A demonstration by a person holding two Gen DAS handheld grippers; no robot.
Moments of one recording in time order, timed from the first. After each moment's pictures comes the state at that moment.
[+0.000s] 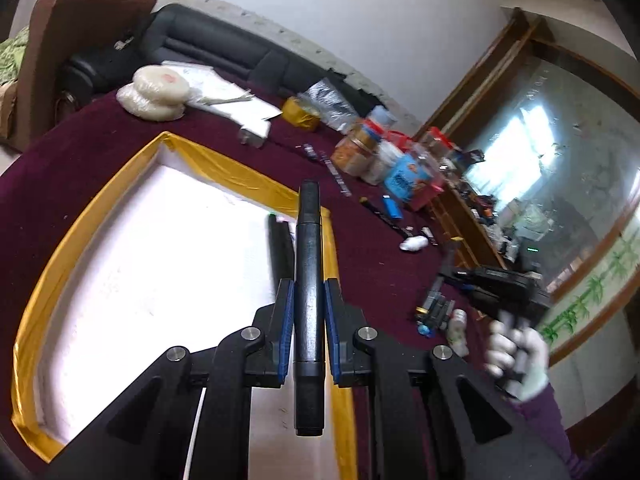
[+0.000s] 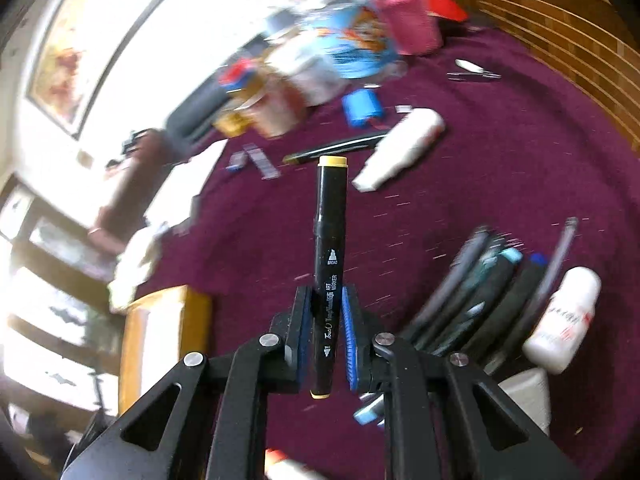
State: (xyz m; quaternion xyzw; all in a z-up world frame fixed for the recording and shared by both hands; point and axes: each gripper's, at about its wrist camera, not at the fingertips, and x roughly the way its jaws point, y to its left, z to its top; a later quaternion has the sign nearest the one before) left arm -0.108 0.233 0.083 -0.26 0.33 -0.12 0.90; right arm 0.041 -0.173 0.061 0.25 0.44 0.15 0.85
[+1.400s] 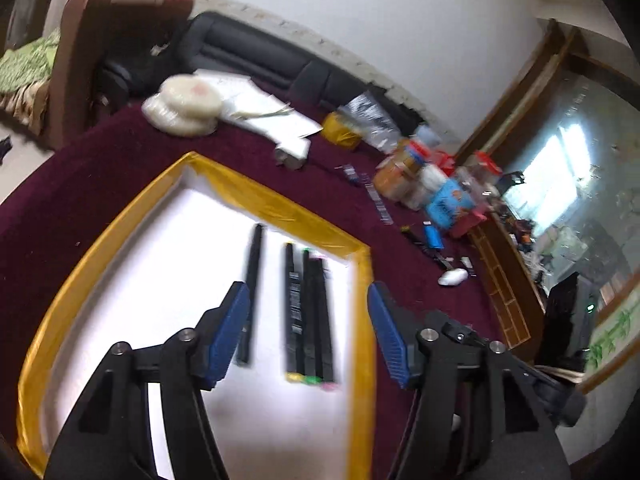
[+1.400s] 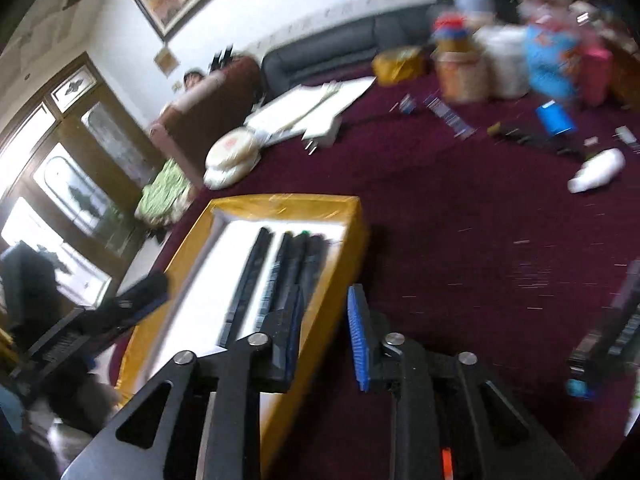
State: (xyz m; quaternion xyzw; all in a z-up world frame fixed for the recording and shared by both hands) left arm -0.058 0.249 0.075 -0.26 0.34 -0.03 0.90; right arm -0.003 -0.007 0.069 0.10 0.41 0.26 0.87
